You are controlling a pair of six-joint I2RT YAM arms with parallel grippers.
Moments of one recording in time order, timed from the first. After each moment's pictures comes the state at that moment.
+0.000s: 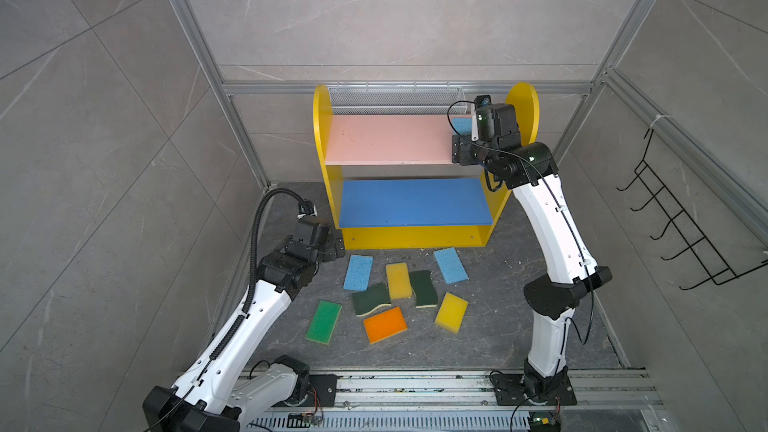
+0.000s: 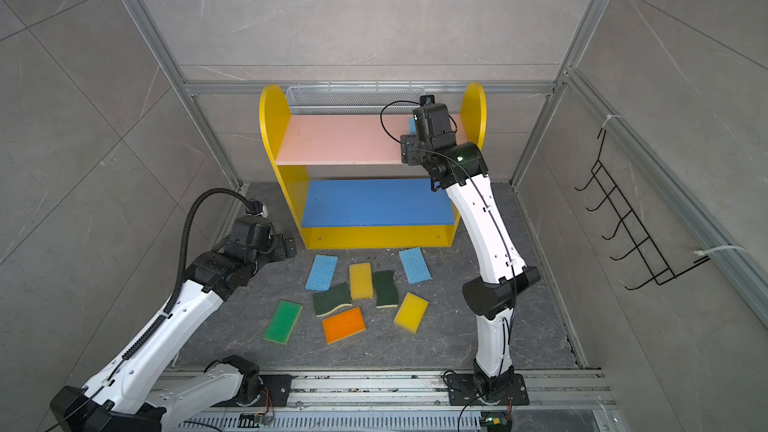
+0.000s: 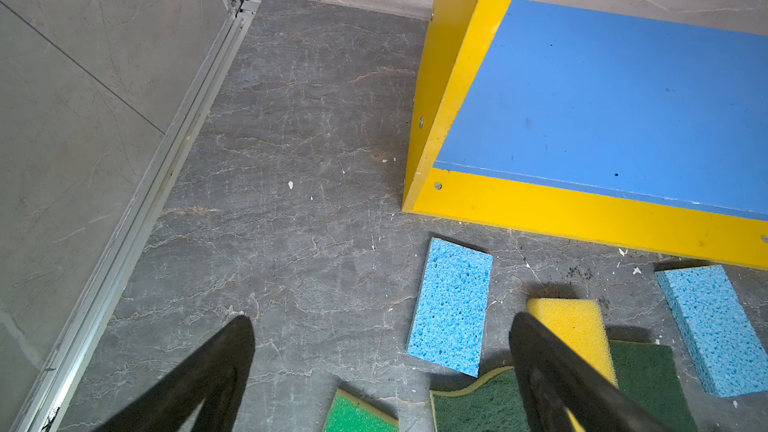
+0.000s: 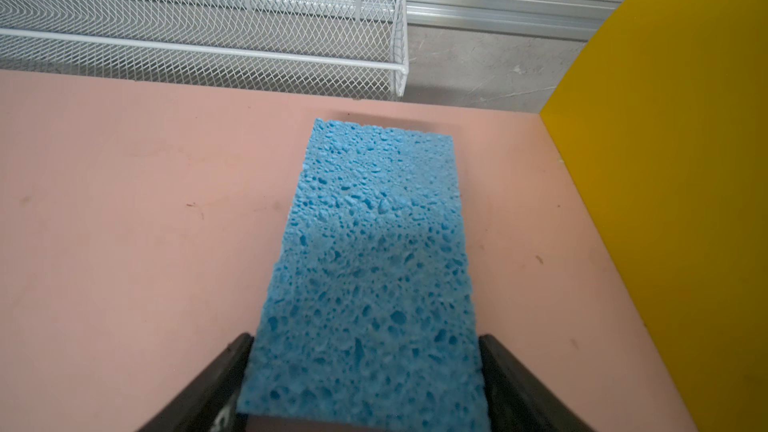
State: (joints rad) left arm -0.42 1.06 1.07 -0.77 -0.38 -0.40; right arm 0.45 1.98 2.57 -1.09 0.39 0.11
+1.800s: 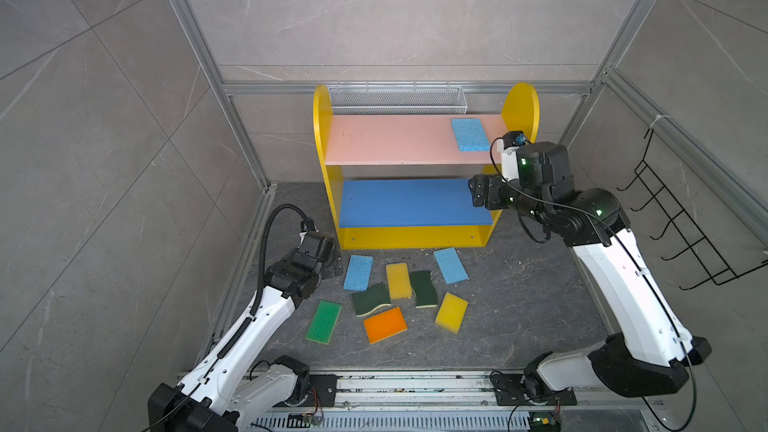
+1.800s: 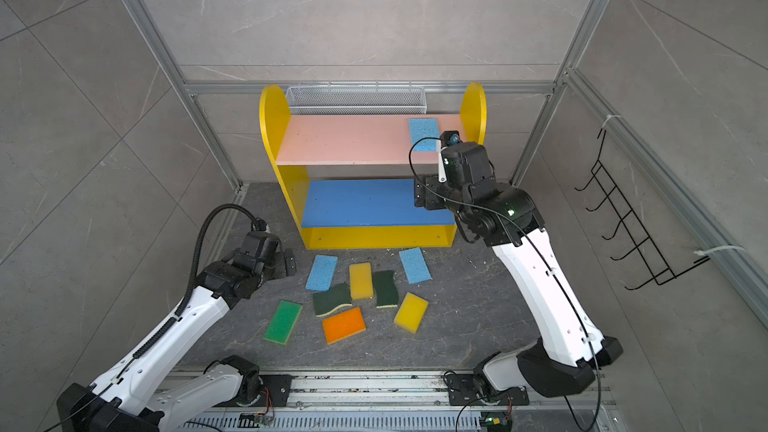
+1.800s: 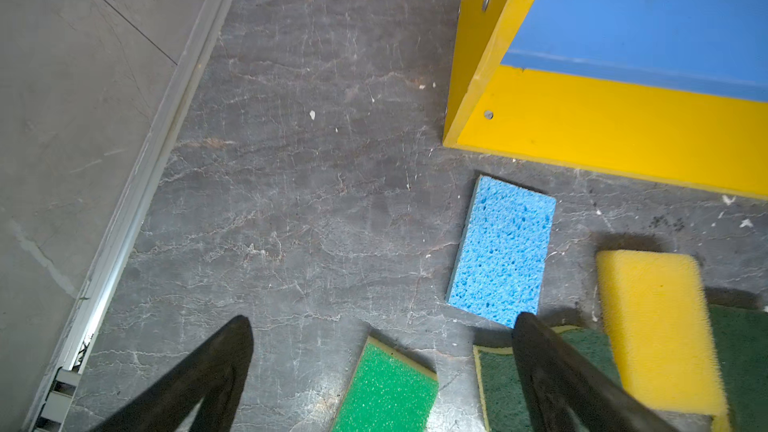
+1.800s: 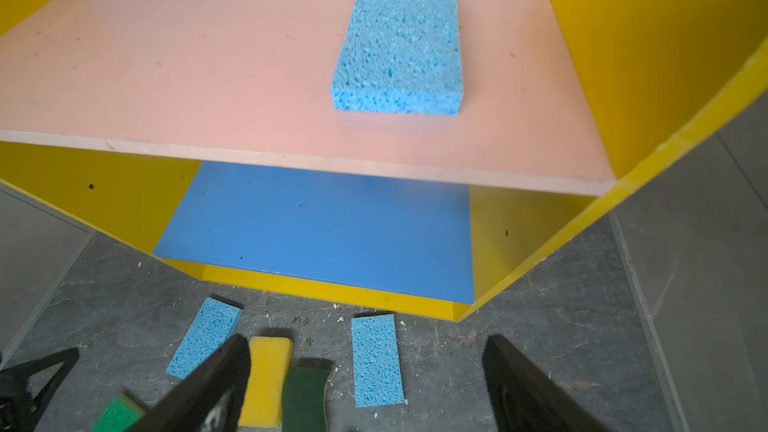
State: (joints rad) left arm -0.44 1.05 0.88 -0.79 -0.40 -0.45; right arm 0.54 1.37 1.88 -1.07 0.27 0.24
